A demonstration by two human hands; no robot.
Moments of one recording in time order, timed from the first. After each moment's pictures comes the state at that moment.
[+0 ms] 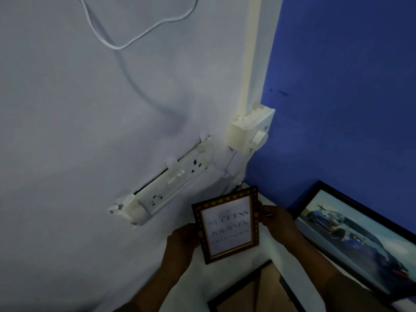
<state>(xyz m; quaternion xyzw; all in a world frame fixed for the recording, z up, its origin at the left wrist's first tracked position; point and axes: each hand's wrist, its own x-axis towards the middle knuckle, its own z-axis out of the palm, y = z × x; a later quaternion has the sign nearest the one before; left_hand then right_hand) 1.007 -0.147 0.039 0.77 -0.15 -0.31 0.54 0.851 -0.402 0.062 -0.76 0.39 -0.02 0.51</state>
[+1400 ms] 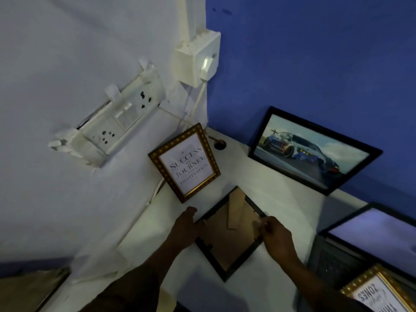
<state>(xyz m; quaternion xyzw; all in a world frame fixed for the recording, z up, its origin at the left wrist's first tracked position) 0.897 -0.122 -0.020 0.82 -0.25 -0.46 0.24 0.658 -0.251 0.005 -0.66 0.62 0.01 0.43</state>
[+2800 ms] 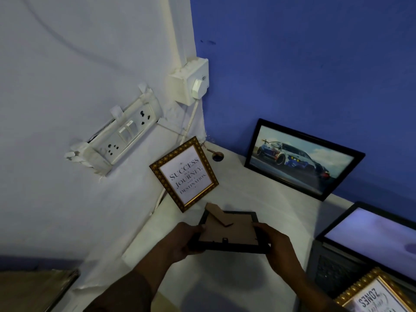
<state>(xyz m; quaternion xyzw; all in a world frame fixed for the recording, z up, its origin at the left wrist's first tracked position) 0.882 -0.121 0.054 0.69 0.04 -0.62 0.37 0.618 -0.244 0.008 -0.79 0.45 -0.07 0.41</state>
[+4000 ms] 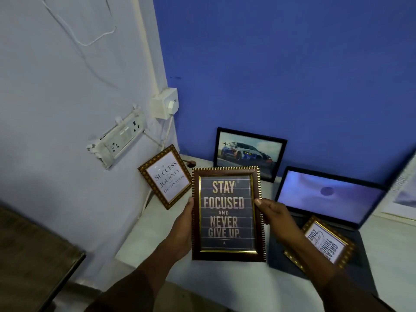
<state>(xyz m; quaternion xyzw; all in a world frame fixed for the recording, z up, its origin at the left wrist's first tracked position) 0.787 -0.045 0.140 0.58 -0.13 -0.61 0.53 0.545 -0.147 0.160 -0.64 0.45 -0.27 0.57</state>
